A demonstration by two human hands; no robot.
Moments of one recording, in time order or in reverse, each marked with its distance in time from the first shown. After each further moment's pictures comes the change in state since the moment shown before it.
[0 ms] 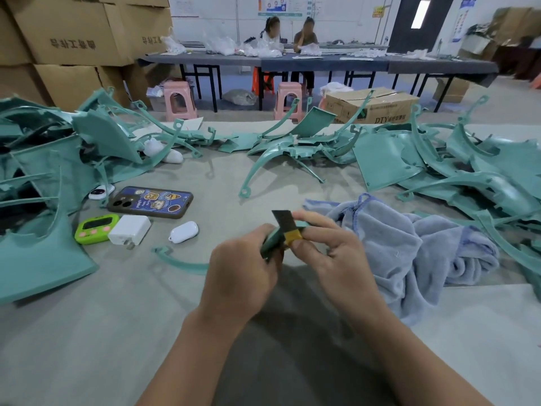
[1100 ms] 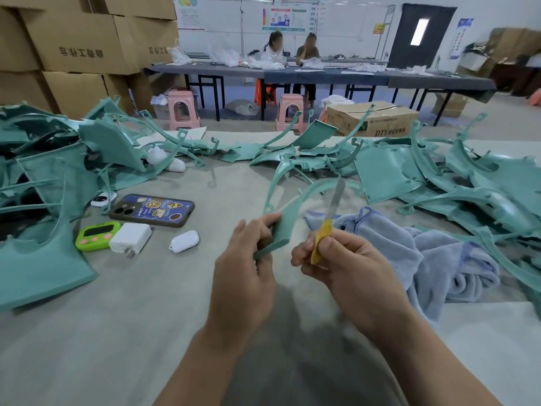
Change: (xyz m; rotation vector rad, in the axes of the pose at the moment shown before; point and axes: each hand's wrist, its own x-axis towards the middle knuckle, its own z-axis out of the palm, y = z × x) left_hand -0.002 0.015 0.001 -0.288 0.134 -0.050; right_hand 0.000 -0.017 -0.020 0.661 -0.130 0.270
